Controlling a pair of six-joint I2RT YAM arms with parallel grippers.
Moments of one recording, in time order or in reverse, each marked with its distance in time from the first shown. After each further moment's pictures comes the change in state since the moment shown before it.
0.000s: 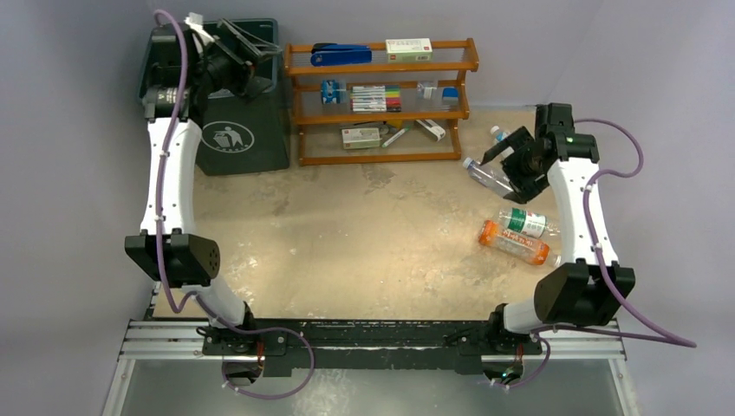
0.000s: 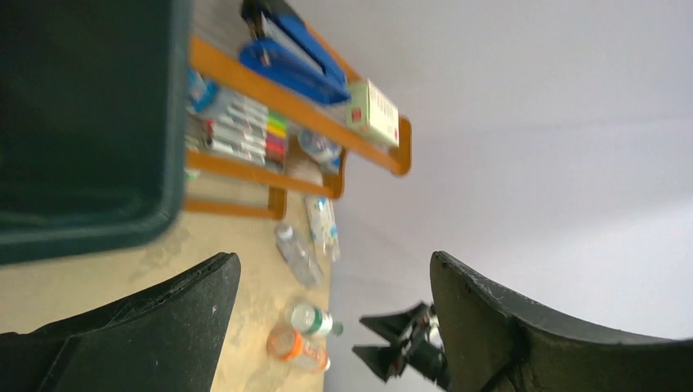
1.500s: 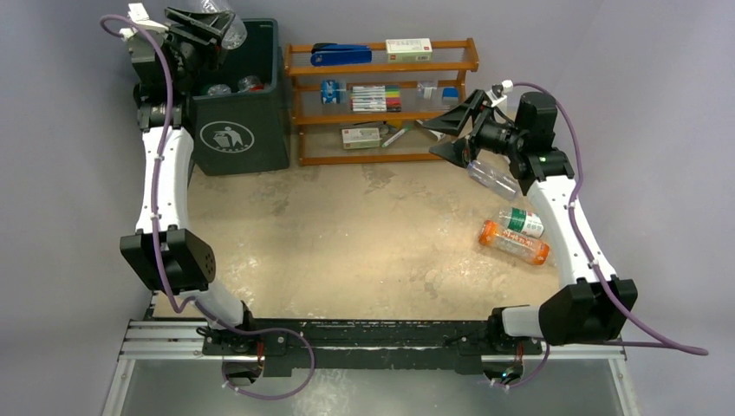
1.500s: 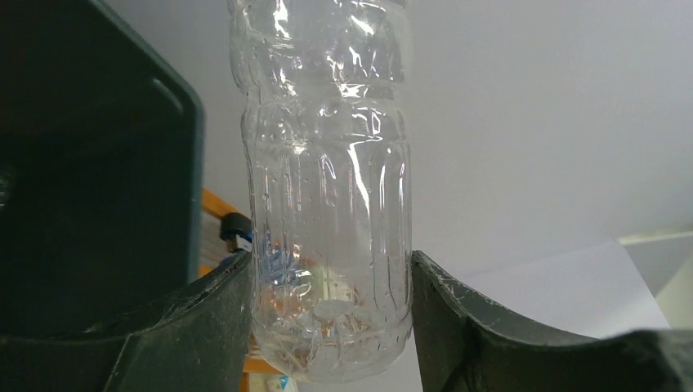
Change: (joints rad) left arm 0.068 -0.065 -0.240 0.594 -0.205 -0.159; right arm 0.180 -0.099 -0.182 0.800 -0.766 0.270
